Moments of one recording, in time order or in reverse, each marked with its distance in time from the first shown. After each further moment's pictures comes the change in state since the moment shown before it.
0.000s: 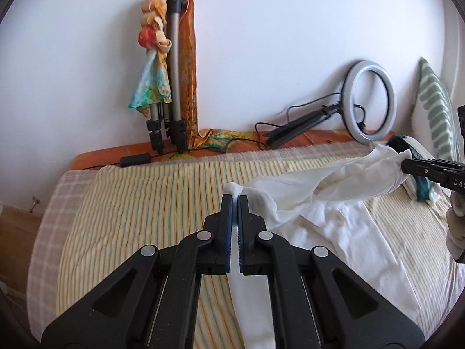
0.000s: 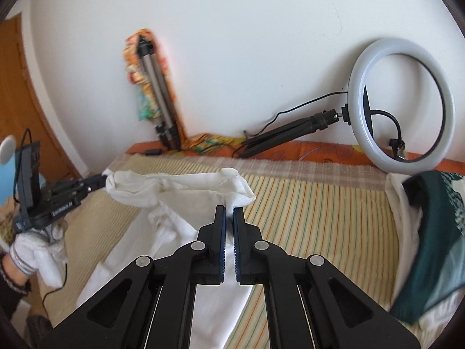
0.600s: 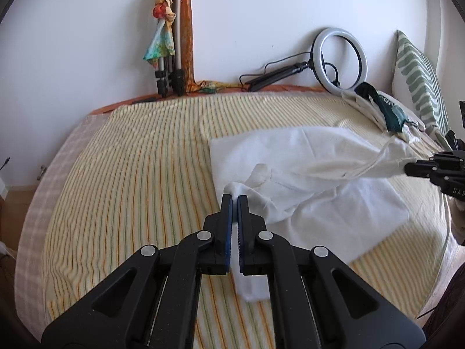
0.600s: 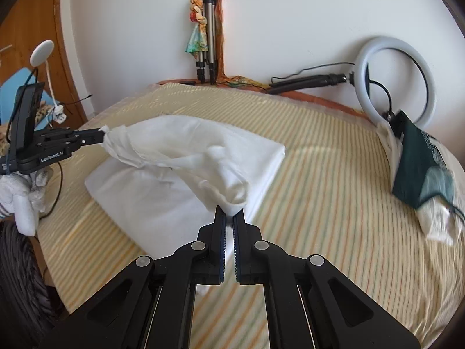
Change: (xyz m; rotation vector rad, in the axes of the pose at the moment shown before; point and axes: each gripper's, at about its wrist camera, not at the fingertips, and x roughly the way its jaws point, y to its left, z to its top) left arm -0.083 -0.027 -0.124 0.024 0.054 -0.001; right arm -0.062 0.053 -0.136 -0.190 0.090 -0.051
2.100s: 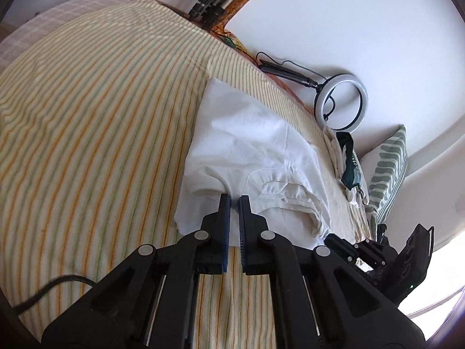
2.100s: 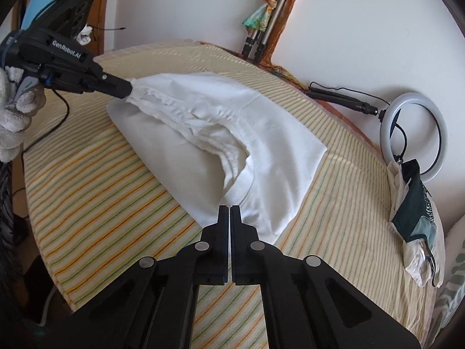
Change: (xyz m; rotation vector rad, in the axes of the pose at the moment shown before) left arm -0.002 0.031 -0.027 -0.630 0.157 -0.316; right arm 0.005 0.075 -0.025 -0.355 0.081 -0.091
